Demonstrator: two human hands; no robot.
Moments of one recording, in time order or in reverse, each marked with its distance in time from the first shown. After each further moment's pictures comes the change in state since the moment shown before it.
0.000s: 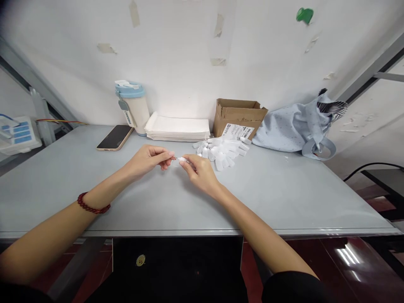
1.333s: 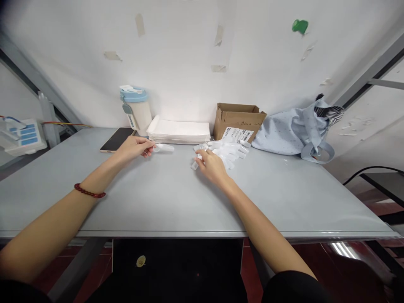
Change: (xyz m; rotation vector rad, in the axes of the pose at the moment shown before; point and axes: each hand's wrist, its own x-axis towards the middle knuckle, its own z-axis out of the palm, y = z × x) left_hand 0.026 -0.019 -0.058 0.106 0.362 -0.180; right_hand 0.016 0.037 -0.020 -0.485 -0.049 0.139
